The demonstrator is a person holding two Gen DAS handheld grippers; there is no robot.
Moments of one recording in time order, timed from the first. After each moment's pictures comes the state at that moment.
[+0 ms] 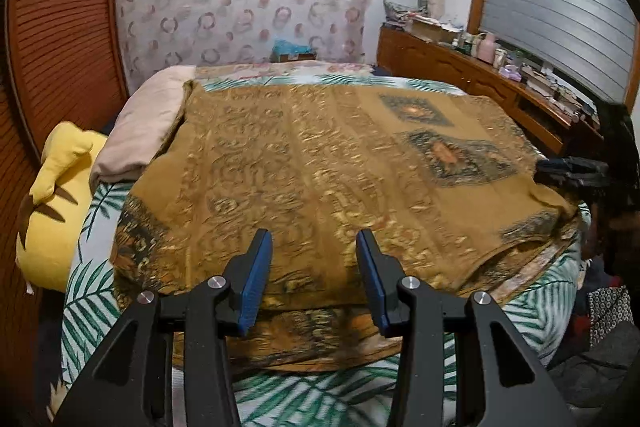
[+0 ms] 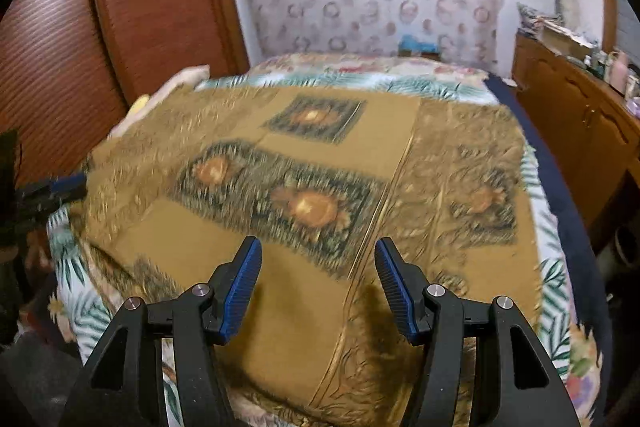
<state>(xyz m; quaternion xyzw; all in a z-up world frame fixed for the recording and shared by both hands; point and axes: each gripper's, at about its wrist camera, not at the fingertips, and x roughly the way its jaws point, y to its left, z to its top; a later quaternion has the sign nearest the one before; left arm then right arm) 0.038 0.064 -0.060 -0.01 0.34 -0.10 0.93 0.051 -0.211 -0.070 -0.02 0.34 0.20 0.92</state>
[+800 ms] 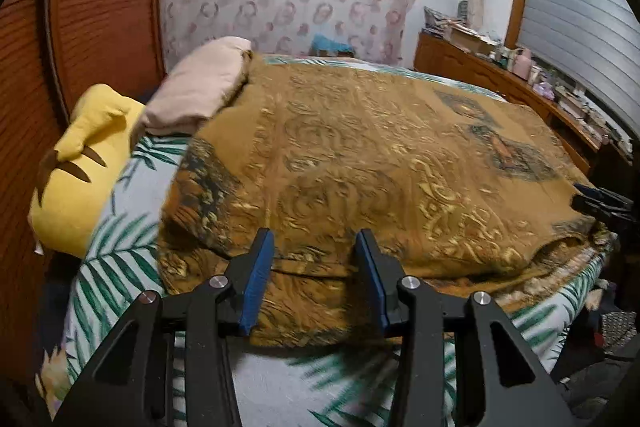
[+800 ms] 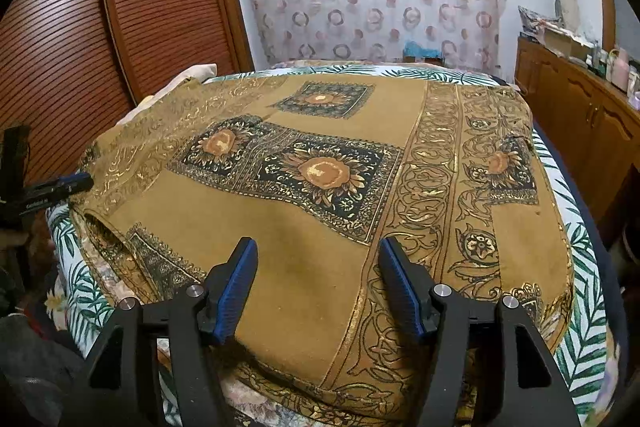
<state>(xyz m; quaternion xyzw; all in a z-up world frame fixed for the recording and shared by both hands) 0.034 0.101 -0.089 -0.04 0.34 -0.04 0.94 0.030 -0.215 -0.095 -0.01 0.31 0.20 0.93</state>
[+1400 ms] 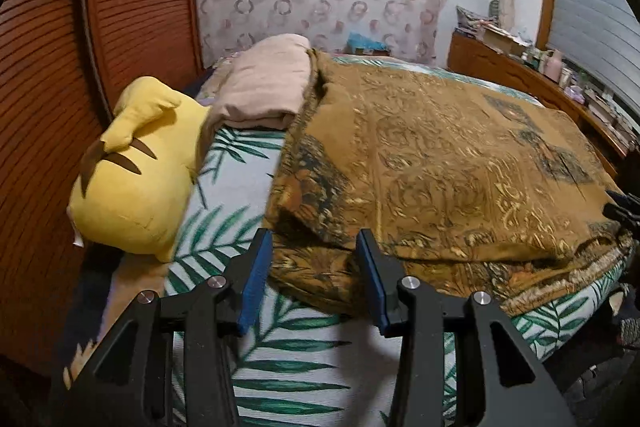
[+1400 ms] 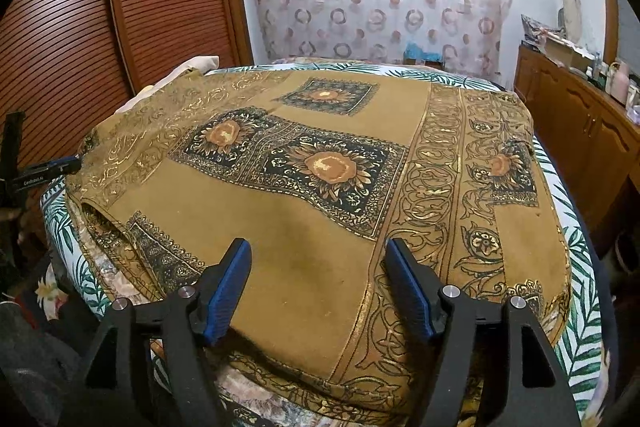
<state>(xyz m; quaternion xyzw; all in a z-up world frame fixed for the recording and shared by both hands) 0.027 0.151 -0.084 -0.03 0.35 0.02 0.94 0.025 -0.213 -0.093 -0.03 0.31 0.20 0.93</state>
